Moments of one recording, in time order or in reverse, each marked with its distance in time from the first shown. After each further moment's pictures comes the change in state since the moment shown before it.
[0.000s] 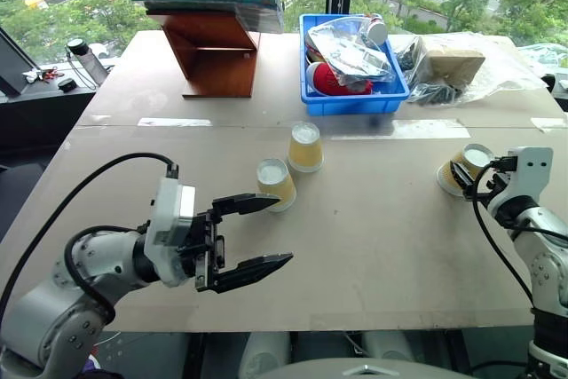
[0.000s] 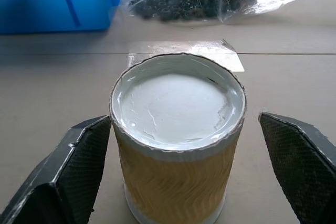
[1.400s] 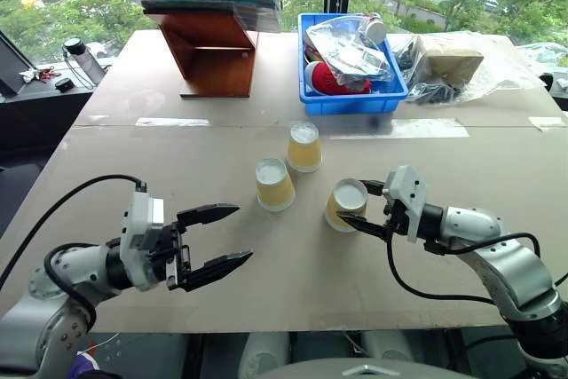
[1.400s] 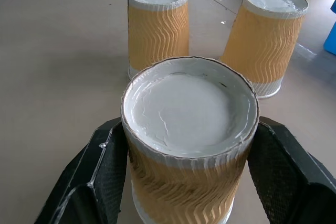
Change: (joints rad) left arm 0.139 -0.031 0.033 0.232 0.170 -0.149 -0.148; right arm -0.057 -0.157 0.595 -0.210 -0.027 -0.131 0.454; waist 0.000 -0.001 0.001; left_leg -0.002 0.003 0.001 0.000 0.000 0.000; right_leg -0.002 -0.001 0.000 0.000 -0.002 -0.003
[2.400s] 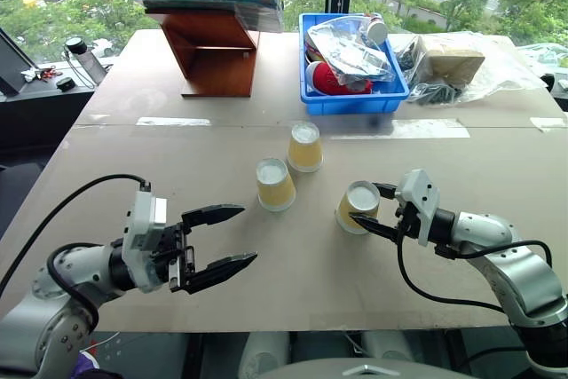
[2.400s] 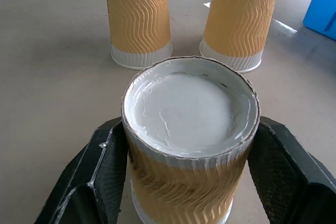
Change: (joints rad) left arm -0.002 -0.002 -0.002 -0.019 -0.028 0.027 -0.004; right arm 0.065 -0.010 -0.078 0.016 0.006 -0.006 0.007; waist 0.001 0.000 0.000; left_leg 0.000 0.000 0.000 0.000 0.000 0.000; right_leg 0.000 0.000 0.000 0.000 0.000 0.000
